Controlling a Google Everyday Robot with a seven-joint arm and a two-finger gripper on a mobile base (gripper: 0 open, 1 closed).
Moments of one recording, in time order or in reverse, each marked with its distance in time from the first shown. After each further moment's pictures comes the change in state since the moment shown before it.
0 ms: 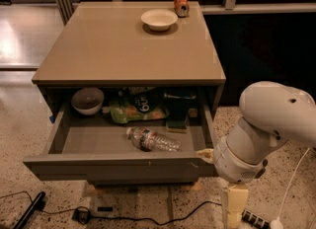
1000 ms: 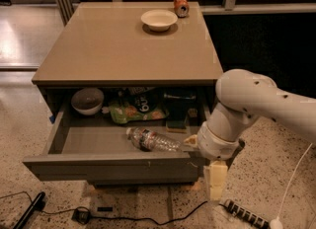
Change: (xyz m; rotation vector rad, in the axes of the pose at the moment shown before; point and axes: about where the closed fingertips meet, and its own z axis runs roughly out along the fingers) arm -0.008 -0.060 0.018 -0.065 -0.012 -0.024
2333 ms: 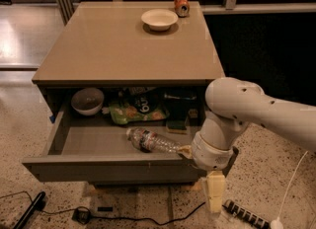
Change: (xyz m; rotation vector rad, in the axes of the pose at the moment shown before) arm -0.007 0.021 0.023 -0.102 0.008 -0.059
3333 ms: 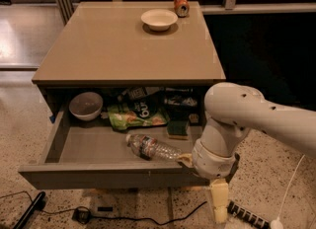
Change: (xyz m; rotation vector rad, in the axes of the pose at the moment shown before) arm -0.003 0.024 0.008 -0.053 0.008 -0.048
